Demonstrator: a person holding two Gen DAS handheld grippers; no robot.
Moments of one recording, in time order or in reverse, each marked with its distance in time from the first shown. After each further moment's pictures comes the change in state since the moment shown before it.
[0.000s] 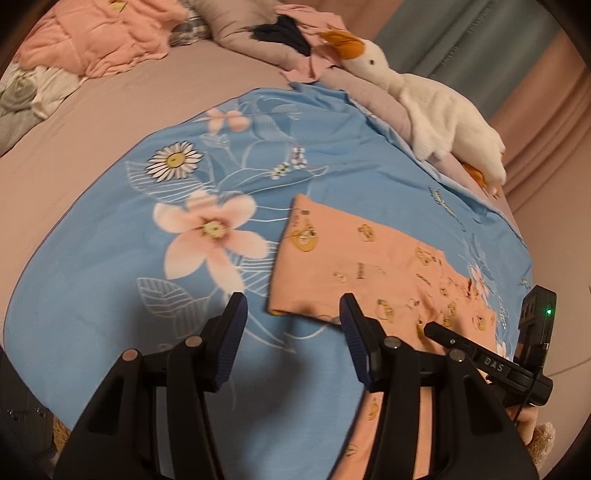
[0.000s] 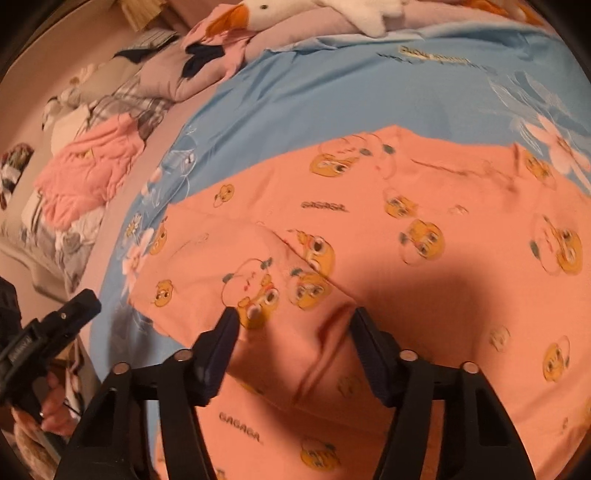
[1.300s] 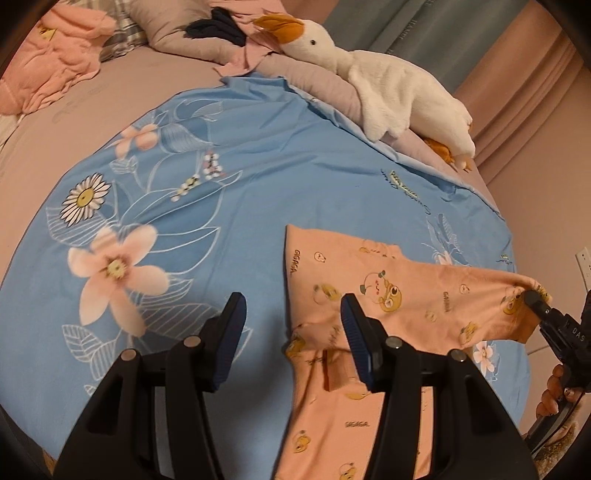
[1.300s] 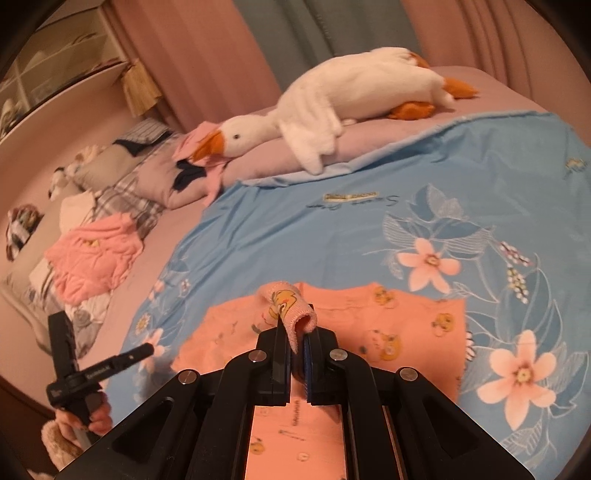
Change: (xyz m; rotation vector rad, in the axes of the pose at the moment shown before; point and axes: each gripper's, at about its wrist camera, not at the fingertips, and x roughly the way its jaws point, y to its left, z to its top) left arm 0.028 -0.074 0.026 0.130 0.058 -0.099; right arm -0.158 -0.062 0.025 0.073 -0.356 -0.067
